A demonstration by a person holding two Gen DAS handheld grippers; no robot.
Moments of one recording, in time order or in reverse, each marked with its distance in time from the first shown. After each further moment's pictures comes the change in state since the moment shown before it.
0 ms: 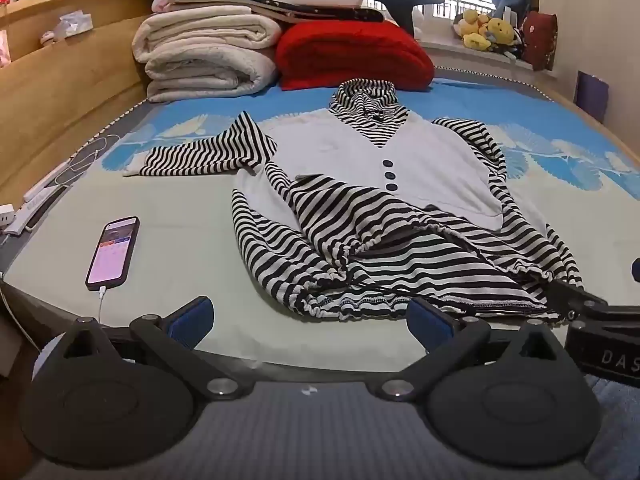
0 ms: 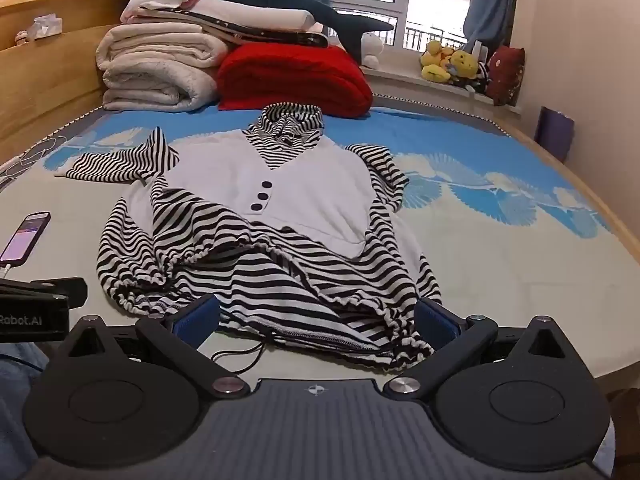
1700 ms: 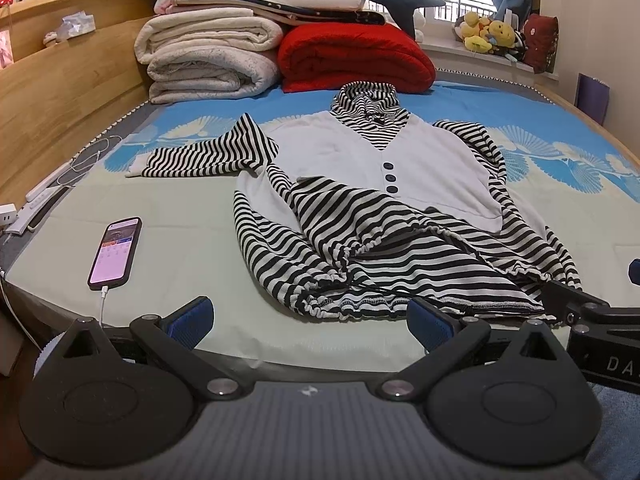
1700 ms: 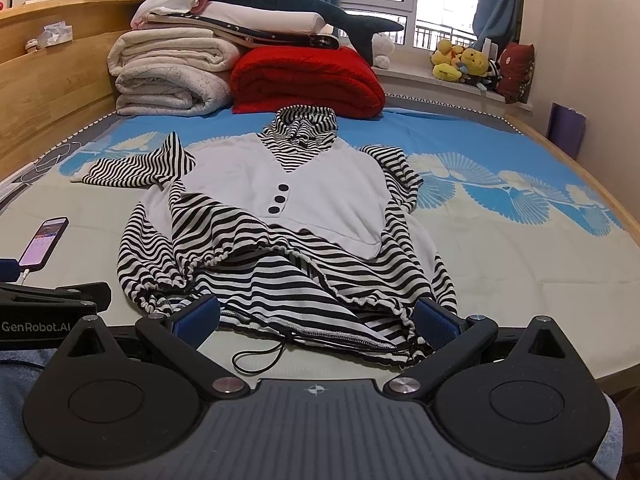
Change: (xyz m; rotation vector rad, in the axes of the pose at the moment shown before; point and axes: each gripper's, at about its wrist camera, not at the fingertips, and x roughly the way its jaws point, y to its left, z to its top) left arm -0.006 -0.002 -0.001 0.003 0.005 -0.003; right arm -0.007 0.004 0.002 0.011 0.015 0.043
